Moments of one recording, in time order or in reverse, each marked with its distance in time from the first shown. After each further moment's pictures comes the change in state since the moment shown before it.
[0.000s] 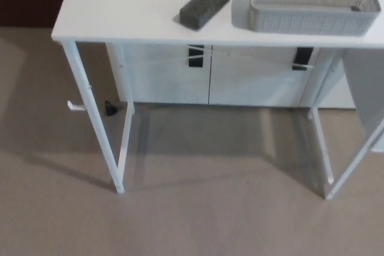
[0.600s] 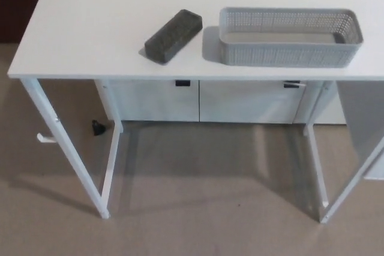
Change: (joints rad) left_arm 0.010 -0.005 -0.017 -0.054 0.018 0.003 0.034; right_arm -0.044 -0.007 0.020 0.002 -0.006 0.027 -0.004
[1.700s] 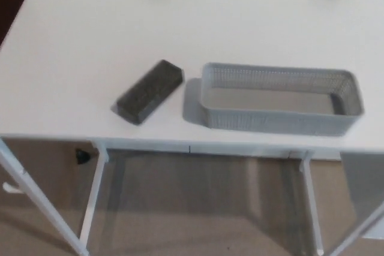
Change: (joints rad) left_arm 0.016 0.020 -0.034 -0.045 0.039 -0.005 0.055; right_arm -0.018 -0.002 0.027 -0.006 -0.020 0.001 0.002
